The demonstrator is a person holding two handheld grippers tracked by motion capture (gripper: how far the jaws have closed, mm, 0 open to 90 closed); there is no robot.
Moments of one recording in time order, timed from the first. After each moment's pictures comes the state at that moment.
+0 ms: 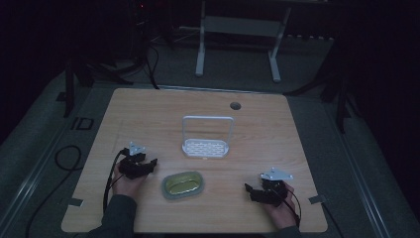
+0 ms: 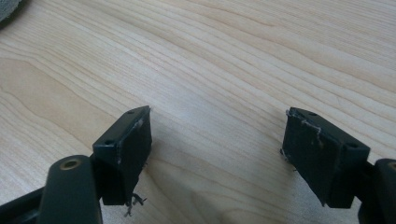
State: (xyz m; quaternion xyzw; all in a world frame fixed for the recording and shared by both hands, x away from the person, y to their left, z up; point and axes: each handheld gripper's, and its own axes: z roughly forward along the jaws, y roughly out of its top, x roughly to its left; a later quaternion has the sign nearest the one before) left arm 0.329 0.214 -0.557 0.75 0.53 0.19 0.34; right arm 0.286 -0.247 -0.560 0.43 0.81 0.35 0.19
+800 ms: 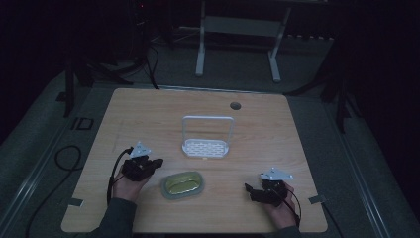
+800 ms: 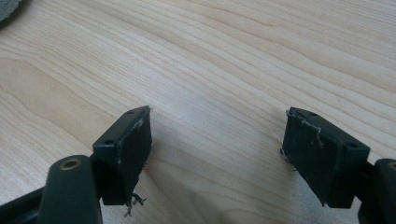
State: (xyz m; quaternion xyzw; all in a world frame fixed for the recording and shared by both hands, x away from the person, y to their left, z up) left arm 0.304 0.190 -0.512 0.80 0.44 0.14 0.40; right arm 0.286 -0.247 -0.560 0.43 0.81 0.35 0.19
